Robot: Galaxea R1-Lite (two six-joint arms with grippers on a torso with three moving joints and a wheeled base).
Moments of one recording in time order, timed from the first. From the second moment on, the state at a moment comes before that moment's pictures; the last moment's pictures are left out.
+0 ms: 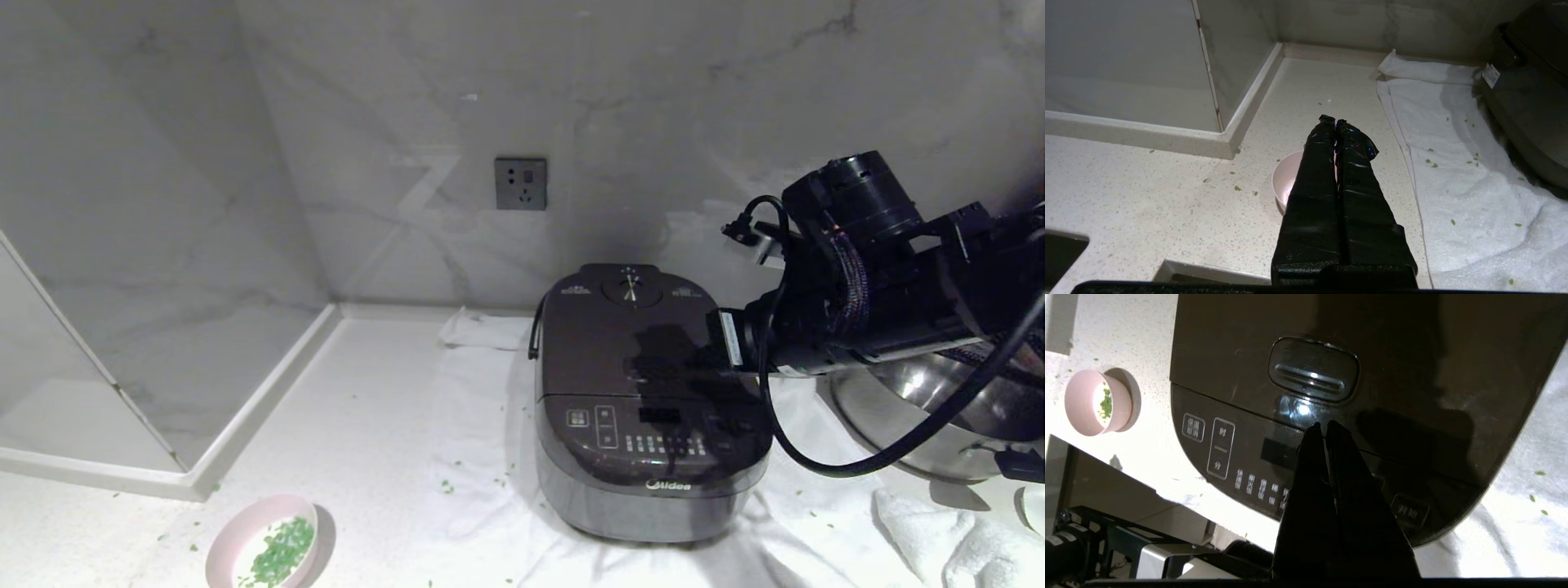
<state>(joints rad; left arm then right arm) 0.00 0.00 0.00 -0.04 0.00 -0.04 0.45 1.69 -1.27 0.40 0.12 0.33</state>
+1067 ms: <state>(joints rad) 0.00 0.00 0.00 -0.04 0.00 -0.04 0.43 1.81 -1.25 0.21 0.19 0.33</state>
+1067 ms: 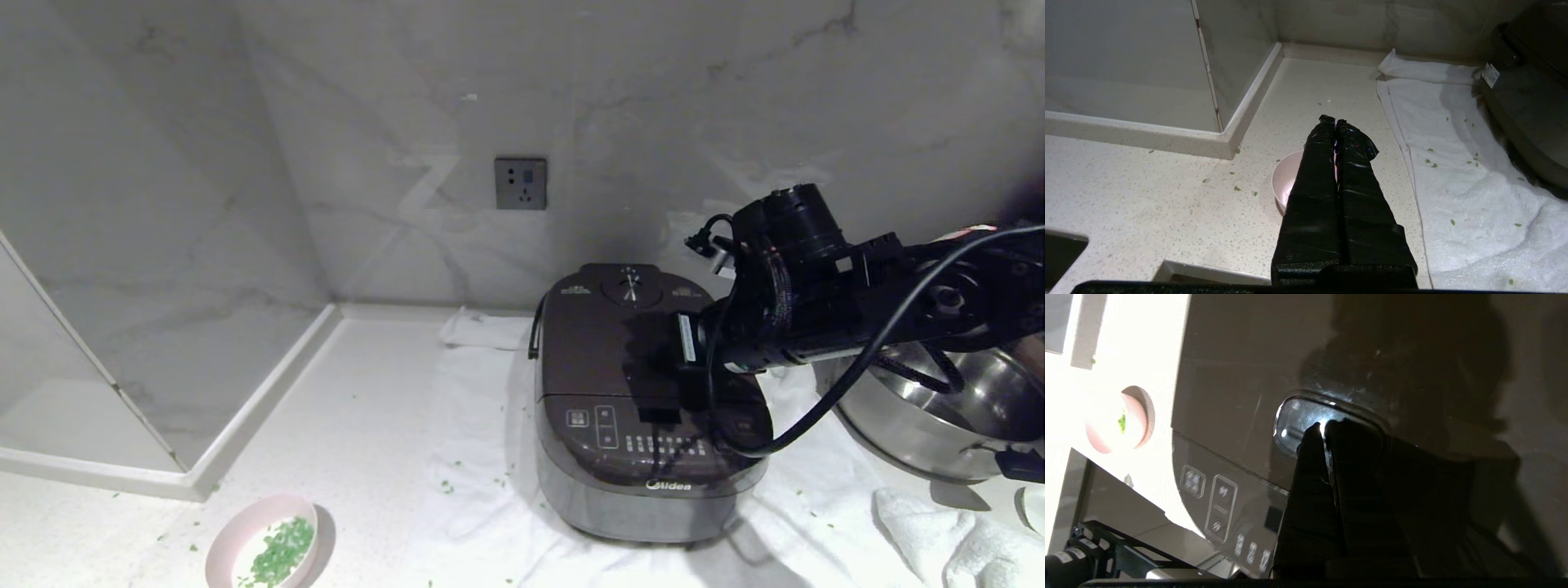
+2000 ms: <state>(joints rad) 0.00 0.00 0.00 -0.04 0.00 -0.04 0.46 1.85 -1.20 0.13 0.20 0.38</state>
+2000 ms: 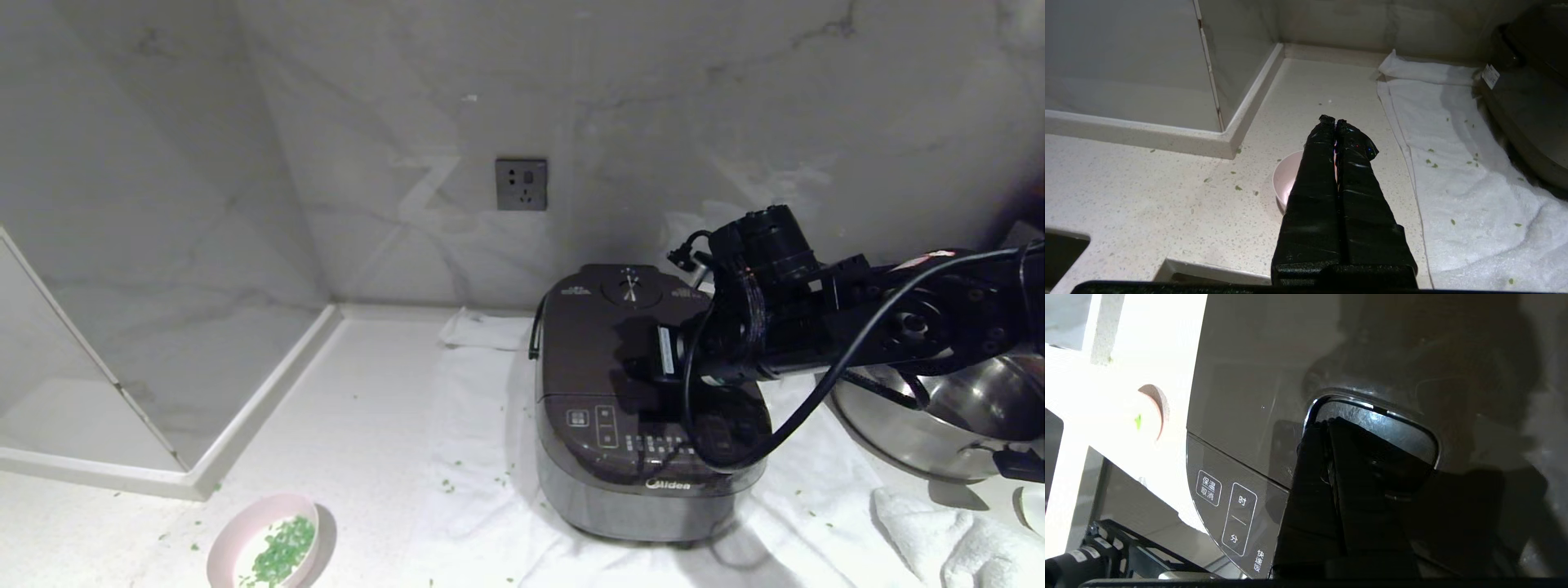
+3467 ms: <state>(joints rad) 0.00 0.00 0.00 -0.04 0.00 -0.04 0.81 1.34 -1.11 0.17 0.01 0.37</state>
